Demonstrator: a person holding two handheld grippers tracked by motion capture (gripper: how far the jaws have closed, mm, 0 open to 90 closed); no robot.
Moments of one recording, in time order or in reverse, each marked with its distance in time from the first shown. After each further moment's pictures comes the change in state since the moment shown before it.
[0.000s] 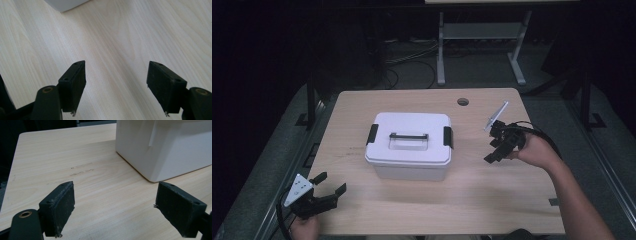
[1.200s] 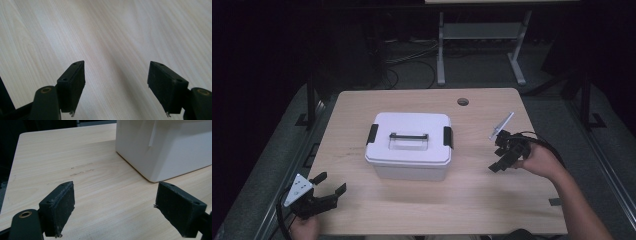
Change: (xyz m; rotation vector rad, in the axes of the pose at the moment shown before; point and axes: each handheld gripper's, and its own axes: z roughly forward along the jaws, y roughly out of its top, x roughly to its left) left arm 0.000 0.000 0.000 0.000 0.003 0.003; right arm 0.002 -0.029 0.017 0.008 0.024 0.036
